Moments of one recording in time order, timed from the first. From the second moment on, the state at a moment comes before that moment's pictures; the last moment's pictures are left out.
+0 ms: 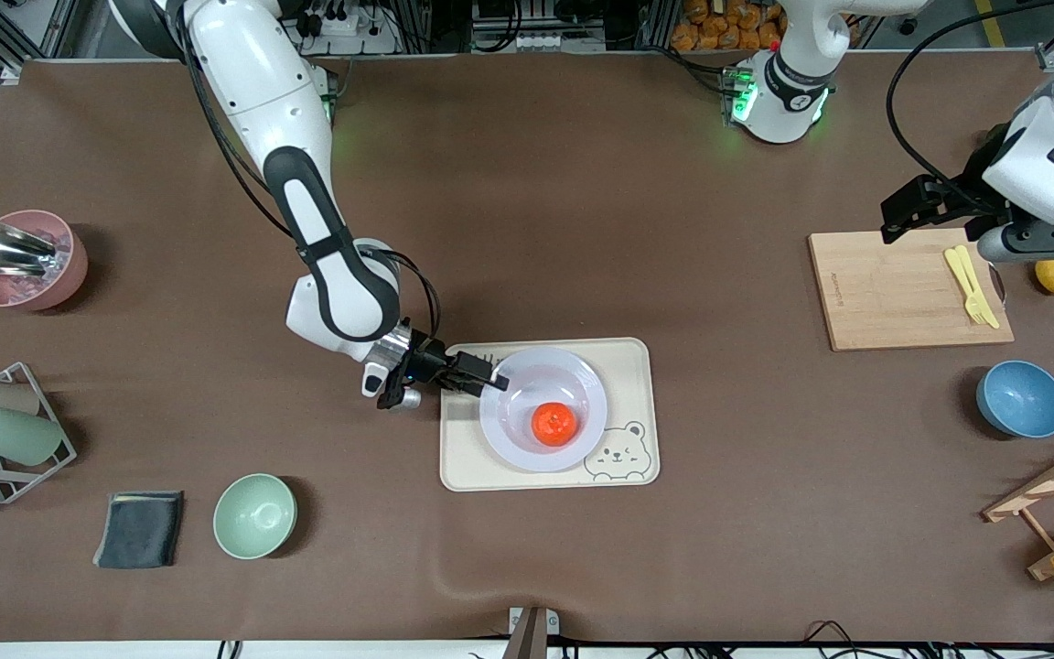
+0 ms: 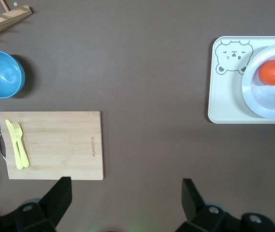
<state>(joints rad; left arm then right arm) -0.13 0.03 -0.03 -1.49 -0.01 1.49 -0.19 0.59 0.71 -0.09 -1.74 1.79 2.47 -0.78</state>
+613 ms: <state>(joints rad) -0.14 0.04 -0.04 -1.50 -0.01 1.48 -0.19 0.58 0.63 -0.13 -1.74 1.45 2.47 -0.52</state>
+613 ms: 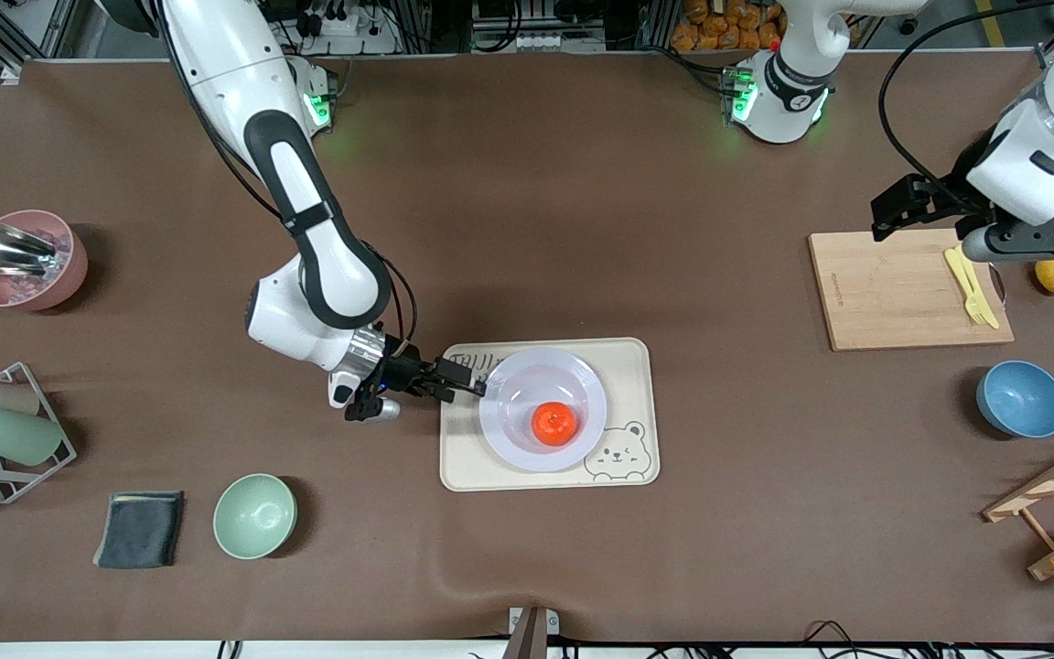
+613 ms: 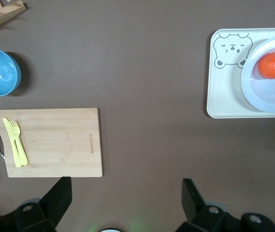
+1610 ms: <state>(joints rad) -0.13 0.03 -0.05 -1.49 -0.01 1.48 -0.21 0.56 0.52 -0.40 -1.73 0.94 2.03 -0.32</state>
